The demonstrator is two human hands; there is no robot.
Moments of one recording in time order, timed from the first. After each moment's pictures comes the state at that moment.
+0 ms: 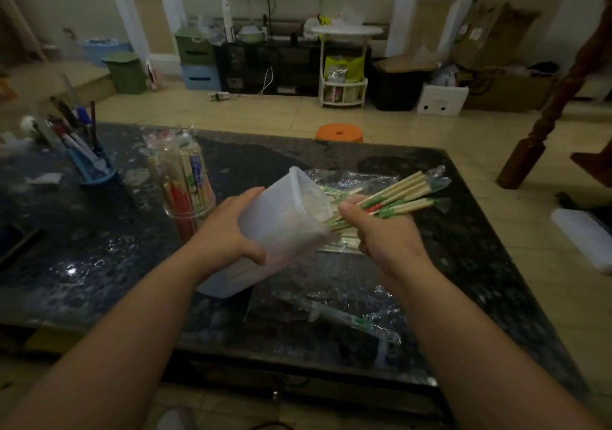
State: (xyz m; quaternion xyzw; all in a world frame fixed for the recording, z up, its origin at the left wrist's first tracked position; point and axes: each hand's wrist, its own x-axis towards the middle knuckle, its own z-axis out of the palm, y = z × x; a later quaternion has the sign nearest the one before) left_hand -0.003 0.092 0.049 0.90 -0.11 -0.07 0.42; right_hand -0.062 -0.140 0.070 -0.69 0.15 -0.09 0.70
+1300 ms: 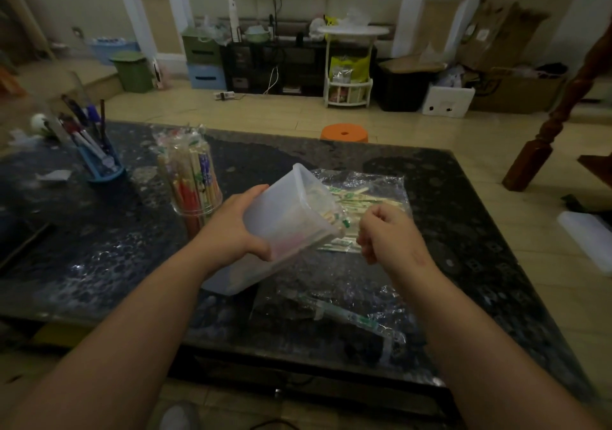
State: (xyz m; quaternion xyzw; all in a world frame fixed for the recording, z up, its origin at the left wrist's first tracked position) left_hand -0.001 0.094 0.049 0.89 -0.09 -0.07 0.43; right_hand -0.058 -0.149 0.055 -0.79 0.09 -0.07 0.60
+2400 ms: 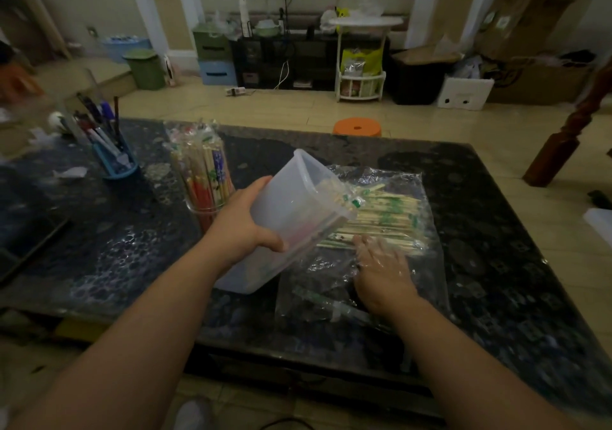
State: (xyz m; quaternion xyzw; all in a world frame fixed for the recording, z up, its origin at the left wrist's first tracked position) left_hand 0.000 0.095 0.050 0.88 -0.05 -0.05 0.48; right_hand -0.026 -0.146 -0.054 -0.99 0.01 0.06 0.10
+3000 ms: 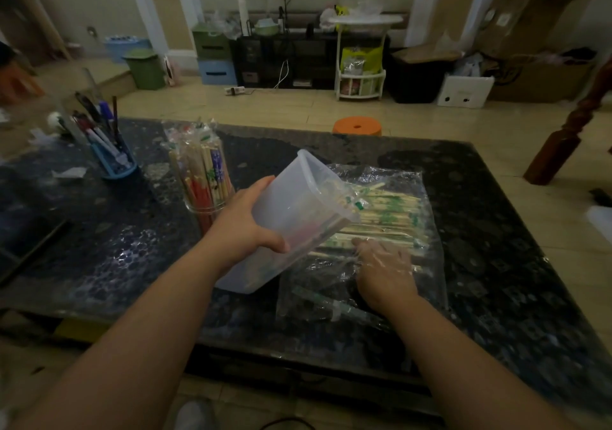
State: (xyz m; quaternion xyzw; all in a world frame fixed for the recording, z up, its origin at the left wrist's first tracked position) left_hand 0.000 0.094 0.048 0.88 -0.05 -0.06 0.47; right_hand -0.025 -0.145 -0.052 -1.00 0.01 -0.02 0.09
